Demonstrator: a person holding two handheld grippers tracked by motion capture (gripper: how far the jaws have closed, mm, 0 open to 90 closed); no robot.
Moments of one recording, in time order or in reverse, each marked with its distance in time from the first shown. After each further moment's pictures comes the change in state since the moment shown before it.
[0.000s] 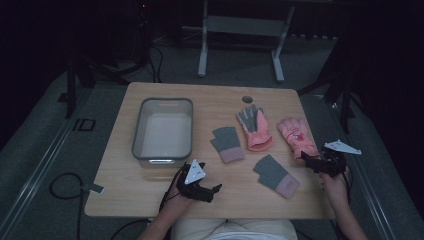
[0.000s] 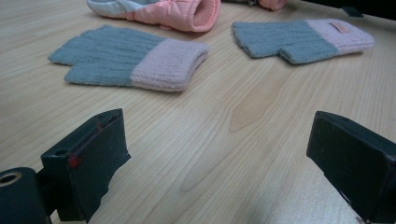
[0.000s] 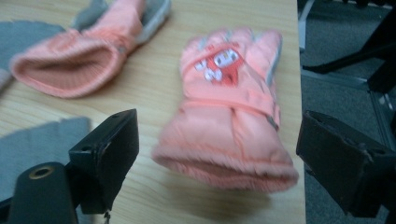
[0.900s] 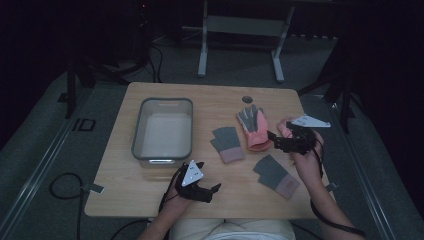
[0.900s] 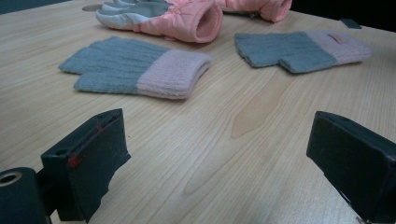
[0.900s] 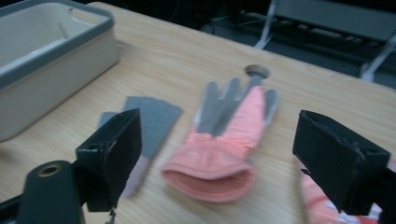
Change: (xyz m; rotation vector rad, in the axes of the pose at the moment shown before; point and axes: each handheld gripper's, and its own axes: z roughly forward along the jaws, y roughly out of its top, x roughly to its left) left arm -0.001 -0.002 -0.005 -0.045 0.020 0.007; right arm 0.102 0.097 0.007 -0.077 0.205 -0.120
